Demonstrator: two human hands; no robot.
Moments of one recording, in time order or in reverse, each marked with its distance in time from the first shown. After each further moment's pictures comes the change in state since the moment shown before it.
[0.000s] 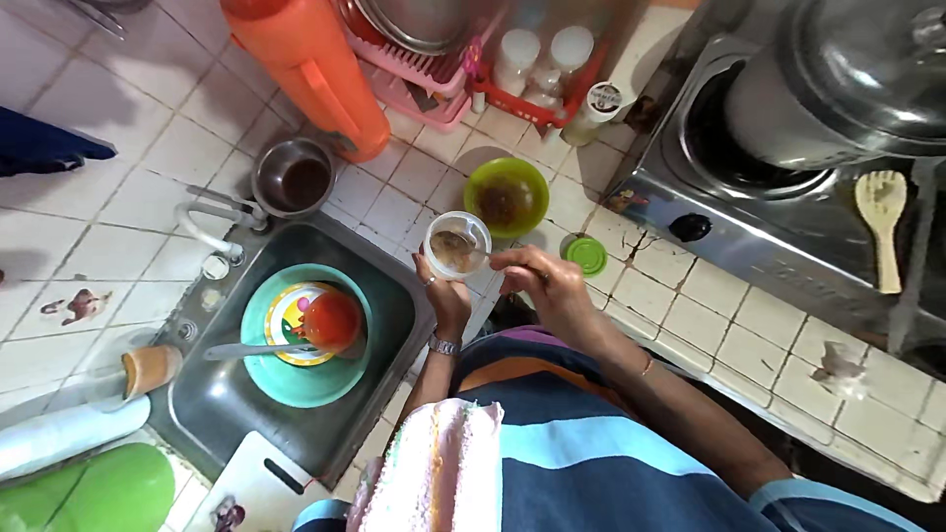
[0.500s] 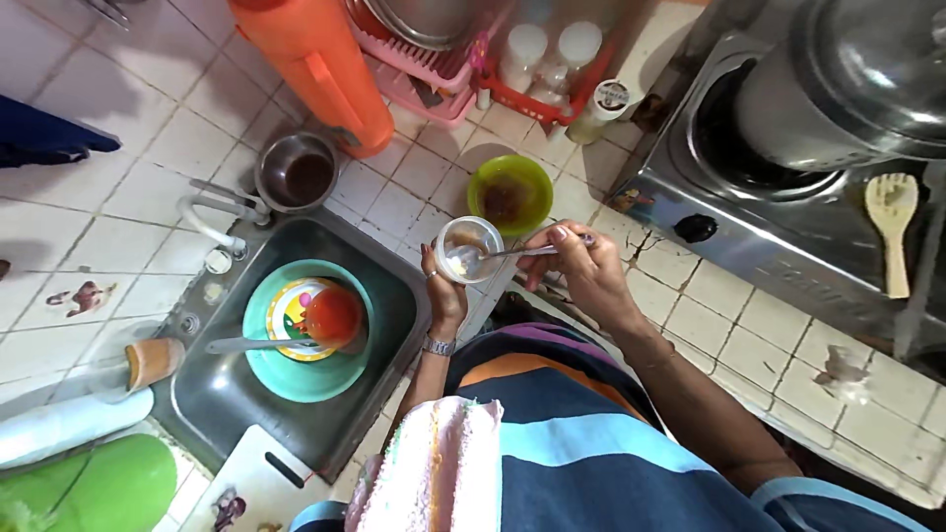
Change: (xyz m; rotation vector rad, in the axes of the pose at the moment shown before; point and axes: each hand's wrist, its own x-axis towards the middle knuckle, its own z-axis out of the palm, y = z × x) left_hand 0.003 0.005 -0.010 0.071 -0.082 -0.077; right_hand 0.010 0.007 -0.027 0.457 0.083 0.278
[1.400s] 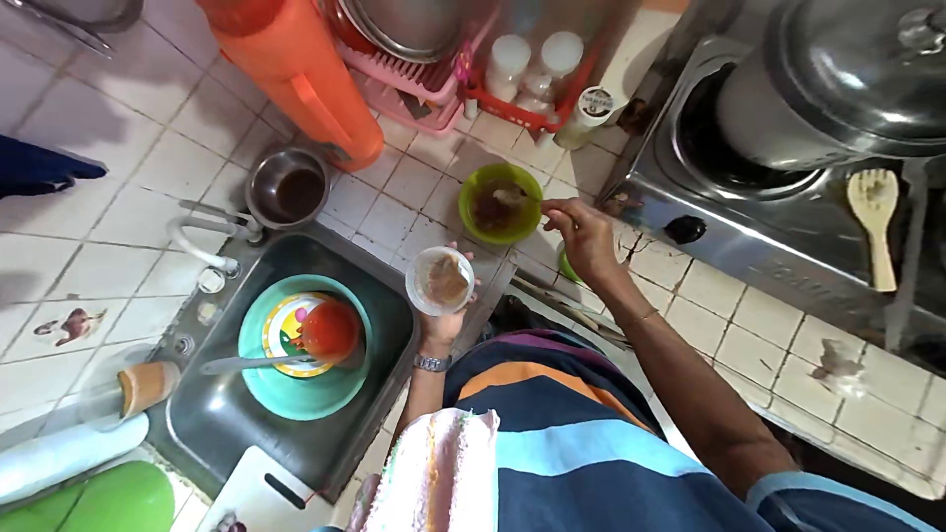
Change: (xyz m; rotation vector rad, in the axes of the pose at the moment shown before) left_hand -0.001 -0.009 -0.025 -0.409 -0.266 -0.220; right_hand 0.035 0.057 -0.062 -0.780 0.119 -0.198
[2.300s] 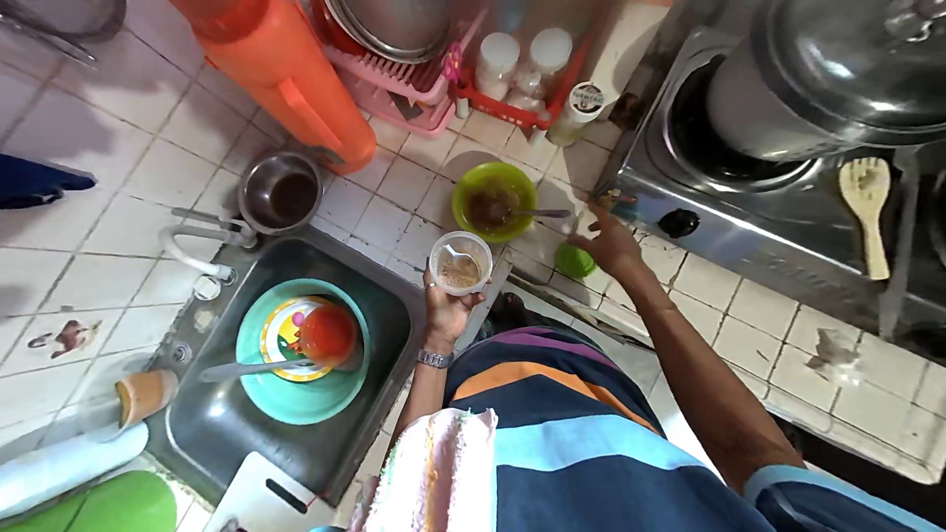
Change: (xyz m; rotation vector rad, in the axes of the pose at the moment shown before) left_hand 0.009 -0.006 0.017 0.123 0.135 -0.245; right_hand -0.032 0.077 -0.030 -0.169 -0.236 0.625
